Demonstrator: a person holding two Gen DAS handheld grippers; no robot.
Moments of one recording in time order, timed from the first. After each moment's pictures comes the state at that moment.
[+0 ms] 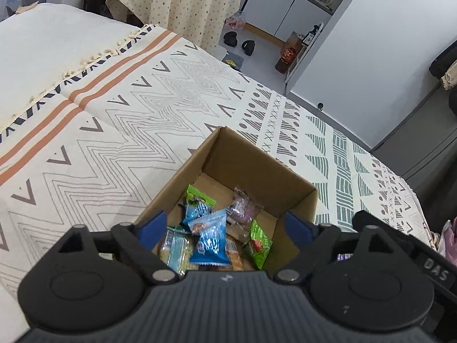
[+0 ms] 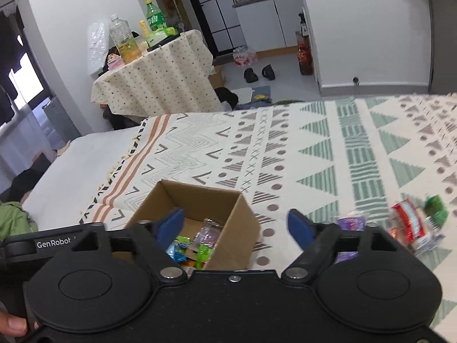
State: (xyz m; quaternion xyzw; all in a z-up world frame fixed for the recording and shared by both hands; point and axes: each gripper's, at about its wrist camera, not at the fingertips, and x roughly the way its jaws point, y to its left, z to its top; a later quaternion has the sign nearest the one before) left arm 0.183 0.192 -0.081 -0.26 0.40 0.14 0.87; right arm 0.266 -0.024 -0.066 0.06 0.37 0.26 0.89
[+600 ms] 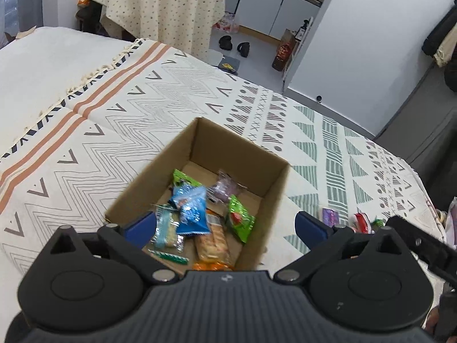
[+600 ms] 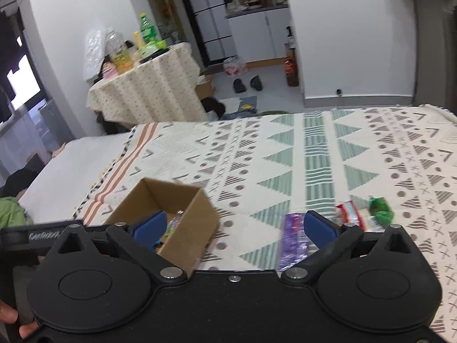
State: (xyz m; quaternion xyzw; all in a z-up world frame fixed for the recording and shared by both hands) left arm 0.162 0.134 -0.054 -0.21 0.40 0.14 0.88; right arm 0.247 -0.094 -0.042 0.05 0.35 0.24 0.91
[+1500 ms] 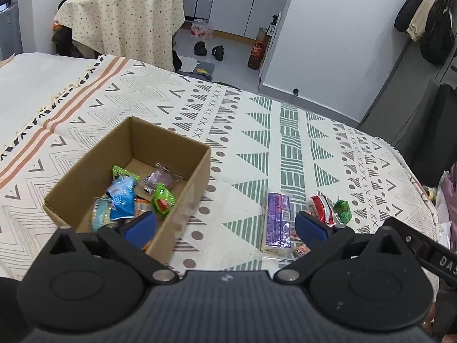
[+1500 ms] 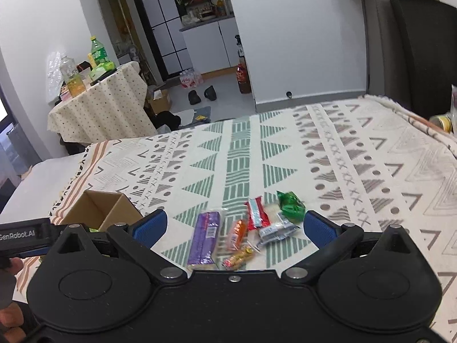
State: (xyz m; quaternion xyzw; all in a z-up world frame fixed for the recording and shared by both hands) left arm 0.182 0.026 -0.044 -0.16 0.40 0.12 0.89; right arm 0.249 -0.200 -0.060 0.08 0.35 0.16 0.92
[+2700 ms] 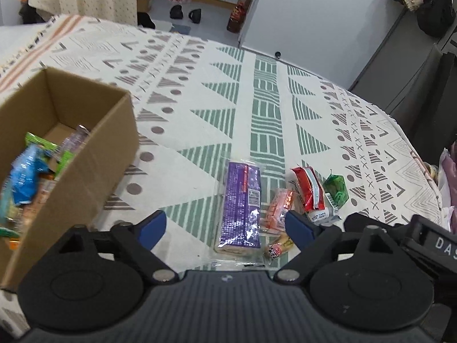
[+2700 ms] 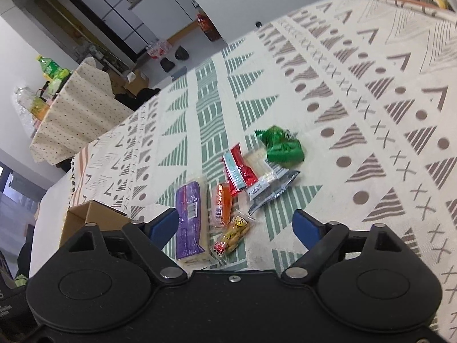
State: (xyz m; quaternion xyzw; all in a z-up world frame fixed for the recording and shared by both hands) left arm 0.262 -0.011 -0.133 -0.18 0.46 0.07 0.87; right arm 0.310 -0.220 -0.142 0.22 0.47 0.13 0.84
